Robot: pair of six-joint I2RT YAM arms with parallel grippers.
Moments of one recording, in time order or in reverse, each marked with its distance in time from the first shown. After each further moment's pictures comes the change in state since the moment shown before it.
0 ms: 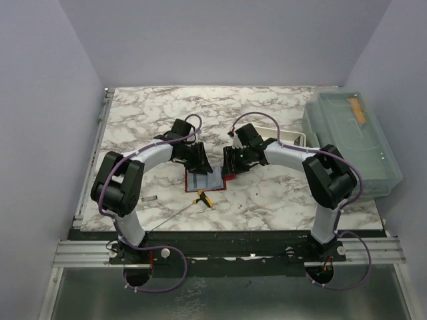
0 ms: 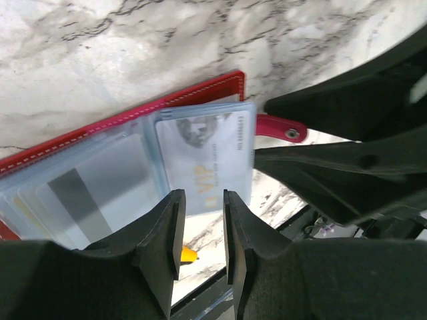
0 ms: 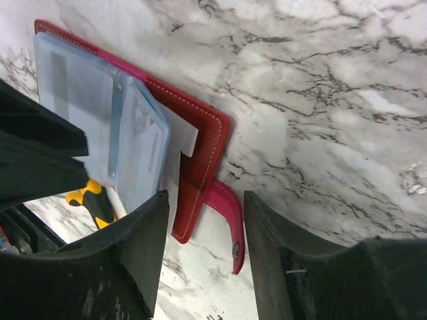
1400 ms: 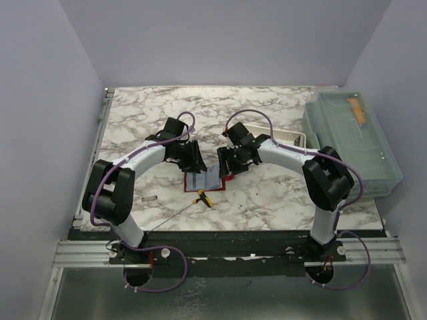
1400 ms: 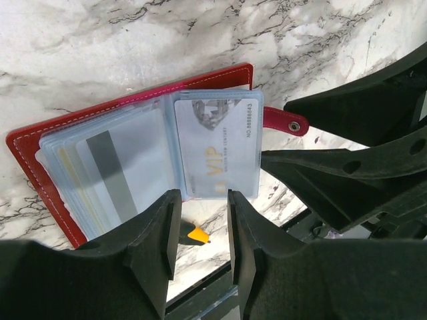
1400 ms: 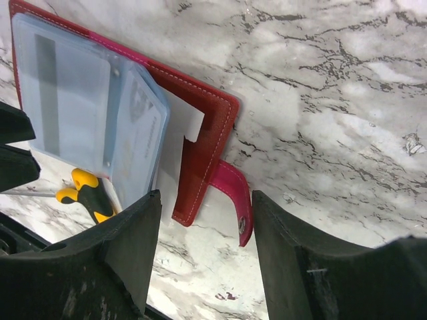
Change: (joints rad) left arm 0.039 -0.132 -0.026 -0.060 -0.043 0.042; right arm 0.087 -0.003 0.114 -0.206 0.158 0.000
